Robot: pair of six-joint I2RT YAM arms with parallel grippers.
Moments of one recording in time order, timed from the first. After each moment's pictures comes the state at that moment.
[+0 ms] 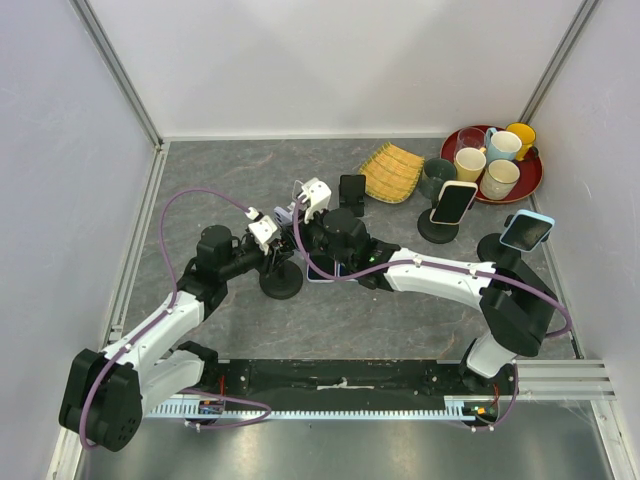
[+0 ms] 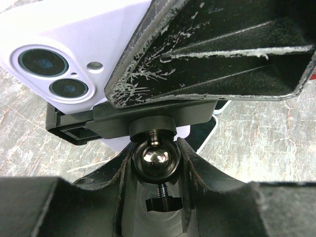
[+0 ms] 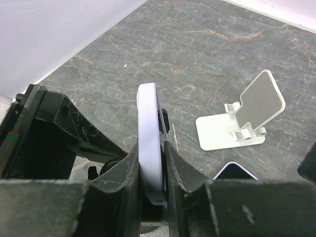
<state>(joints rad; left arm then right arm) -0.37 0.99 0.45 0.22 0.53 0.23 0.97 1.62 1.07 0.38 0.17 0.20</state>
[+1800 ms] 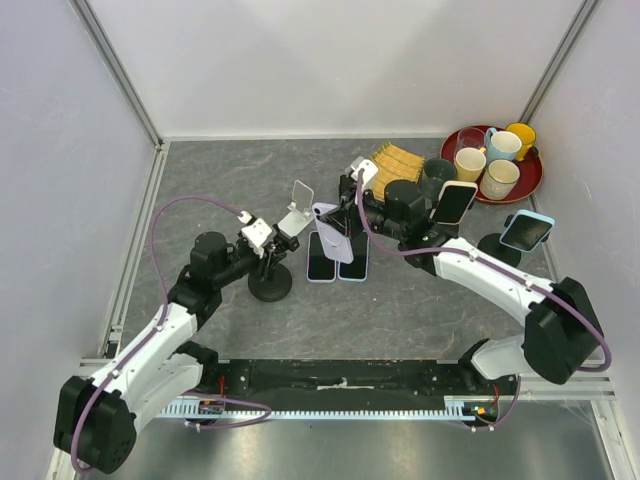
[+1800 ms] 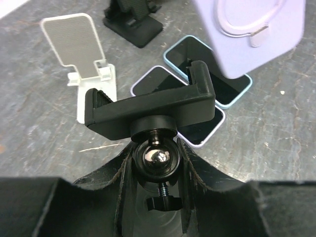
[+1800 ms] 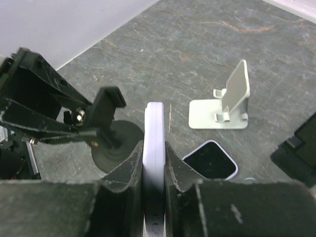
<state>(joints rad) -0.38 0.87 0.45 0.10 0.44 0.21 0.66 1.41 0.97 0.25 -0.37 0.18</state>
